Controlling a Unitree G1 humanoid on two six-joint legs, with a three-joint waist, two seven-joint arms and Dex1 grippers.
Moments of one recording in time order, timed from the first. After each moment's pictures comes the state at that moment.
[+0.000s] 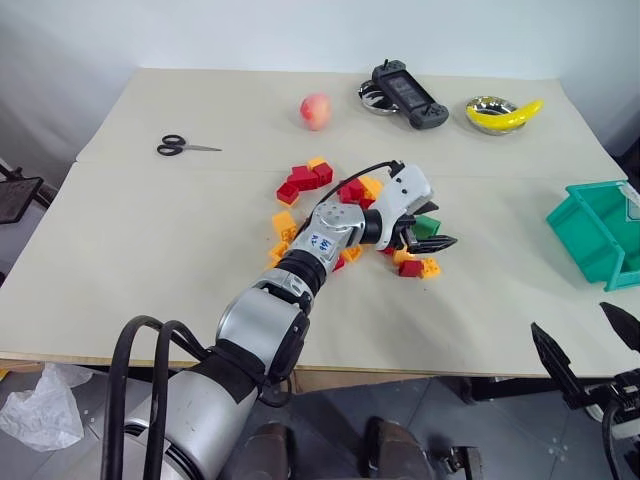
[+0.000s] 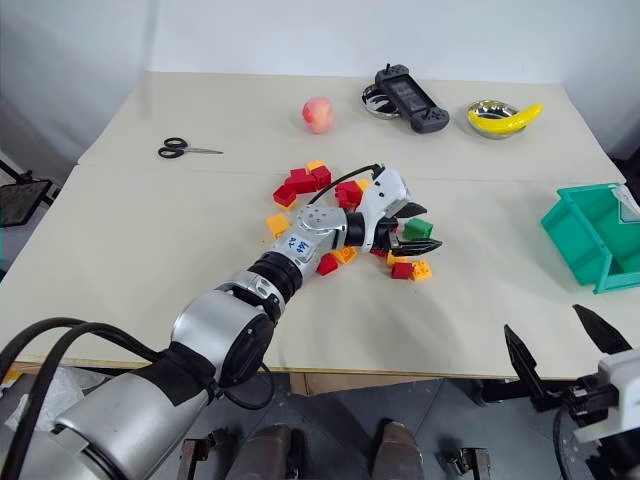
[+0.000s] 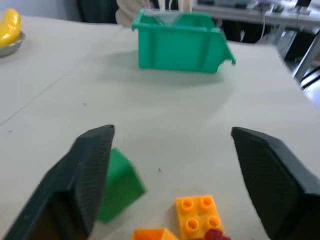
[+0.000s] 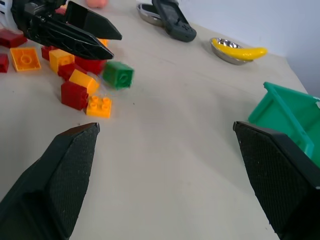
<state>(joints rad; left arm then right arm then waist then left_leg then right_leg) -1.33 -0.16 -0.01 1.32 0.02 -0.17 -0.83 0.65 -0.39 -0.67 -0.78 0.53 0.13 0.53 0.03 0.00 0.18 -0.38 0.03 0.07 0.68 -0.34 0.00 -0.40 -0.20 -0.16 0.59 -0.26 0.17</state>
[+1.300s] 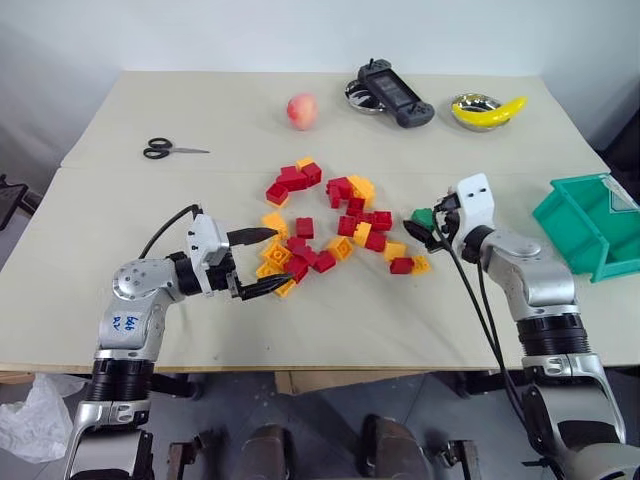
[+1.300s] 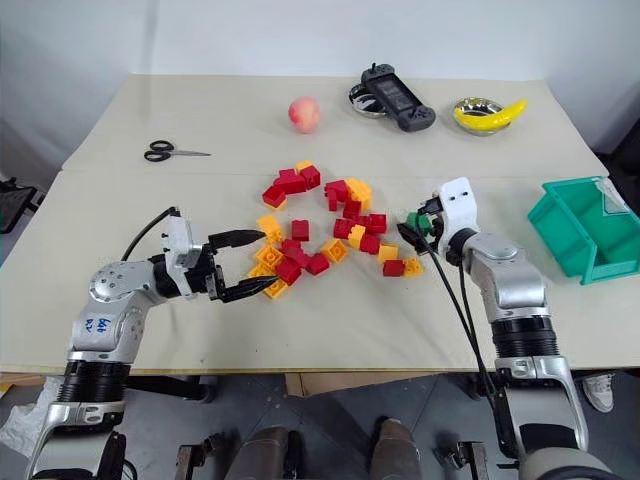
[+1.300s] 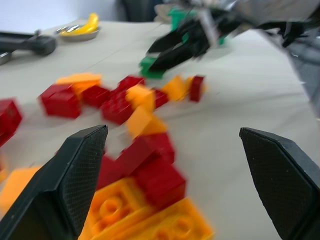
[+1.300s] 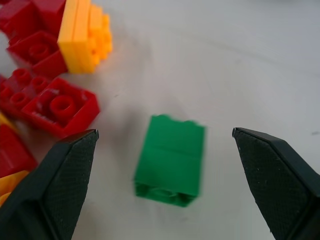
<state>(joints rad) -0.42 0.50 0.09 0.03 -0.37 0.18 -1.11 -0.68 -0.49 -0.02 0.30 0.25 0.57 0.49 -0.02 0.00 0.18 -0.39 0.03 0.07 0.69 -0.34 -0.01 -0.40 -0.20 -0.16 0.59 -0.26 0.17</state>
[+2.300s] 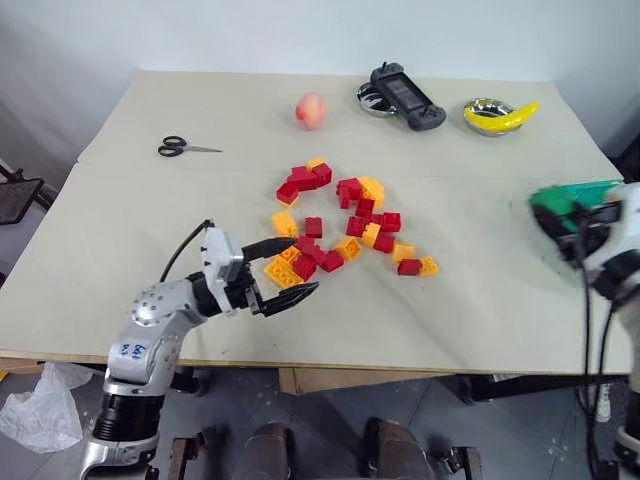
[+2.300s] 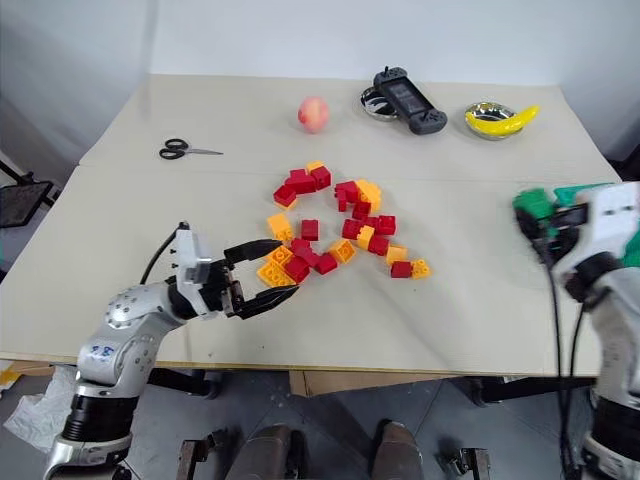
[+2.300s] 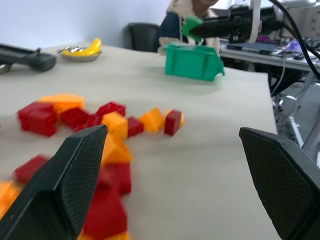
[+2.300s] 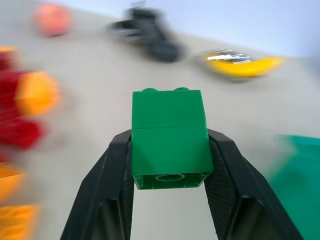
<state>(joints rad) -0.34 0.38 0.03 -0.22 -0.49 0.31 -0.88 -0.23 -0.72 -0.63 -0.25 0.42 0.64 0.47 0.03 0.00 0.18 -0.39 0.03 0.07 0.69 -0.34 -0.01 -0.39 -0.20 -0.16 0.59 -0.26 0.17</state>
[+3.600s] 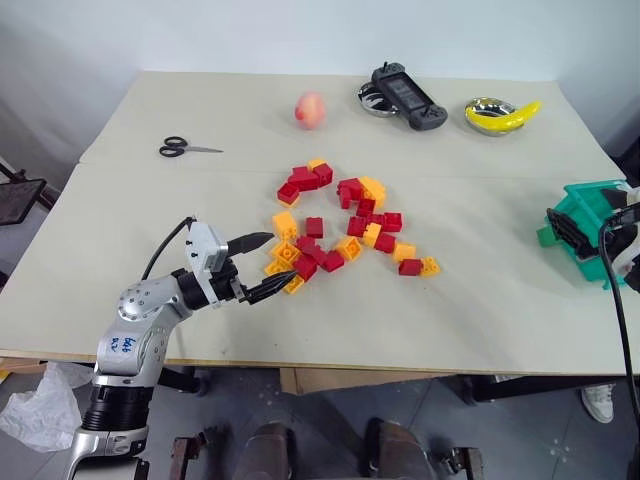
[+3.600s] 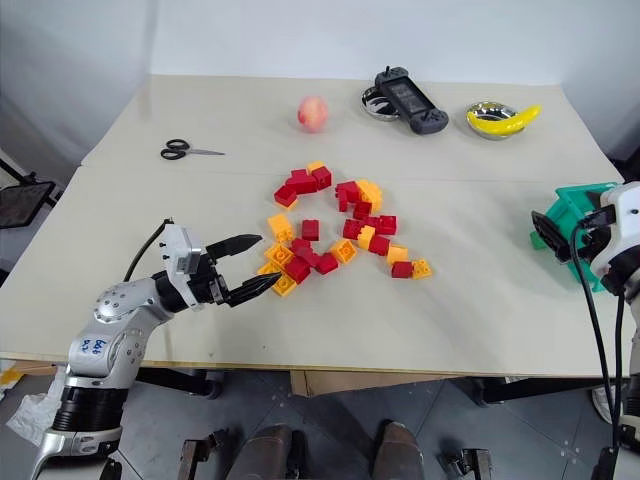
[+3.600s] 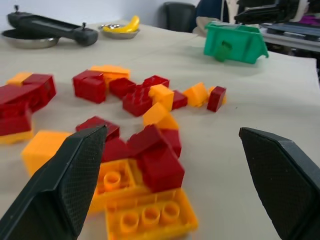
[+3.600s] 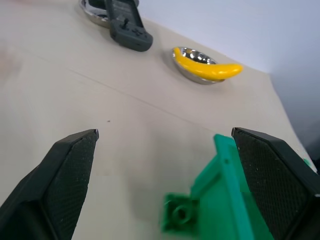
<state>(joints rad) -0.29 0.48 0.10 -0.12 -0.46 0.27 -0.87 -0.30 -0.85 -0.46 0.20 0.34 0.23 0.68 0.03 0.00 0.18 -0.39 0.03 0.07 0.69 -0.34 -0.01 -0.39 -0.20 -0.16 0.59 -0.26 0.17</state>
